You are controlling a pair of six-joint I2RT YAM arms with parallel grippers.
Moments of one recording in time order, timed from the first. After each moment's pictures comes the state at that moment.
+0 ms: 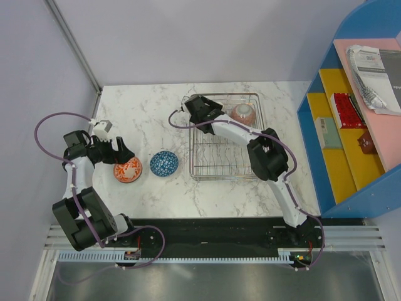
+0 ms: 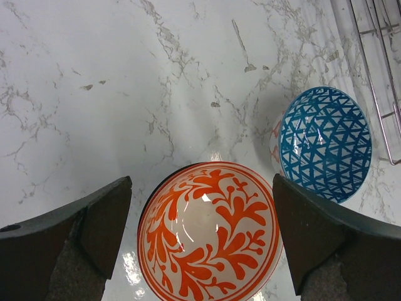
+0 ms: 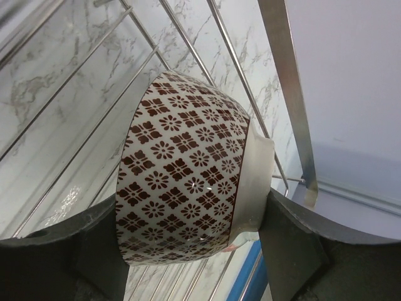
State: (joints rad) left arm 0.50 1.28 0.81 -0.47 0.77 0.41; right arm 0.71 2.34 1.97 -0.41 0.66 -0.63
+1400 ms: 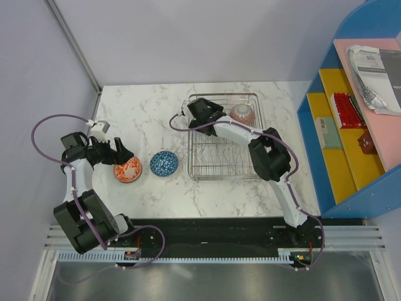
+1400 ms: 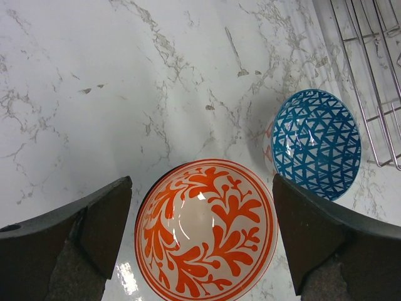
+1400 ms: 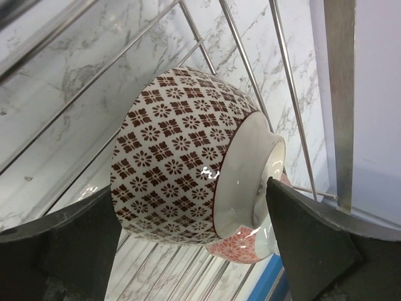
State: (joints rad) left arm 0.53 1.25 0.80 -0.47 0.82 0.41; right arm 0.70 2.33 1.90 -0.37 0.55 -0.65
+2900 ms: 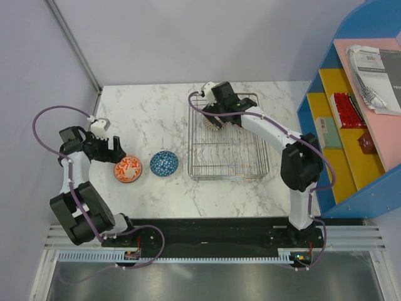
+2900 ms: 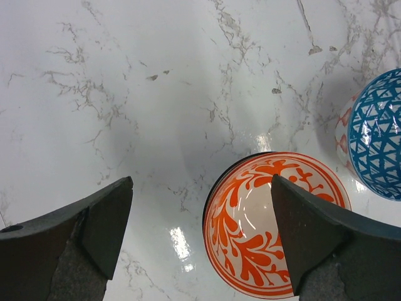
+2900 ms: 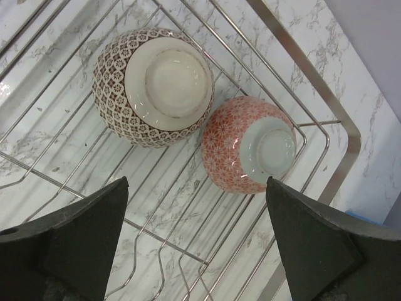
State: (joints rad) left arm 0.53 1.33 0.89 -0.52 0.64 0.57; right arm 0.58 1.98 1.75 -0.53 0.26 -0.34
